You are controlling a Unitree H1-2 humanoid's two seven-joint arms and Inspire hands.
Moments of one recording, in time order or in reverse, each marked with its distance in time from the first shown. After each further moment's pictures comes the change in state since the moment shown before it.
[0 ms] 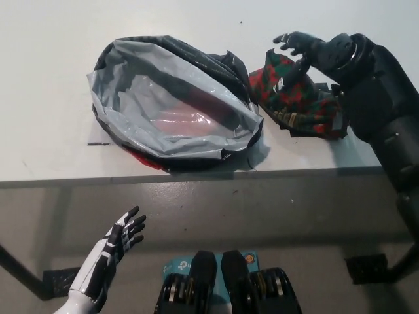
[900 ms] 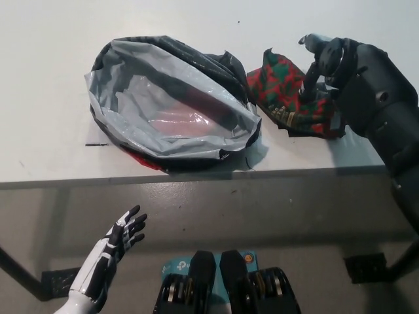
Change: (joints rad) left_arm 0.001 0.000 -0.001 0.000 0.007 -0.024 -0.004; right_arm -0.075 0.008 0.163 0.218 -0.058 -0.054 -0.135
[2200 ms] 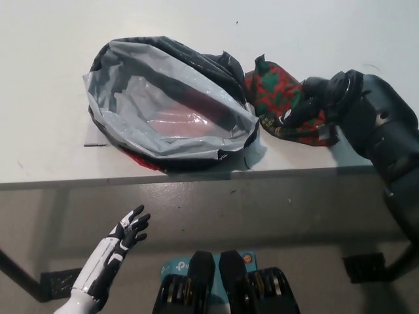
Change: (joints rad) left_arm -0.015 0.004 -0.006 -0.001 0.025 -0.002 -0.016; right_arm 0.027 0.023 -0.006 0.200 0.070 -0.147 0.069
